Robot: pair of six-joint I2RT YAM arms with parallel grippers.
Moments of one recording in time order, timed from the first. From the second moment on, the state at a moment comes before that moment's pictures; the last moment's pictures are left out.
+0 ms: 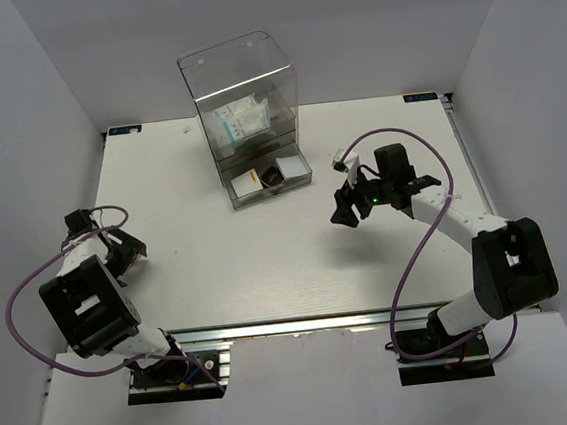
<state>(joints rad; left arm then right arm) 0.52 1.50 0.84 -0.55 0.02 -0.44 0.33 1.46 0.91 -0.24 -0.68 -0.40</state>
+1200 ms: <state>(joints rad) 0.52 1.73 1.03 -0.49 0.04 -0.28 0.33 1.49 0.94 -0.24 -0.68 -0.40</state>
